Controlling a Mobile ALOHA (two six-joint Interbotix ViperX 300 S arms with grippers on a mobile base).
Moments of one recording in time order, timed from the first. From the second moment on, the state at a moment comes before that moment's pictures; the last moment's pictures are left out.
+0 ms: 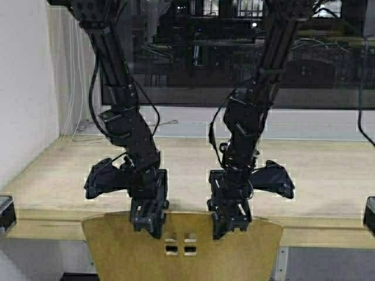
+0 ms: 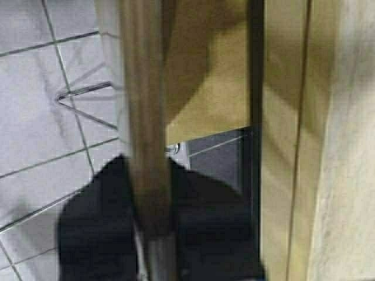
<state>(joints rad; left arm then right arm) -0.64 0.92 0.32 -1.15 -0.28 -0.81 0.56 0.93 0.30 0.96 -0.09 0.89</state>
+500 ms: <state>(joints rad) -0.65 0.93 0.35 -1.12 -0.32 -0.78 0.57 0.93 0.29 0.91 -0.10 0.76</state>
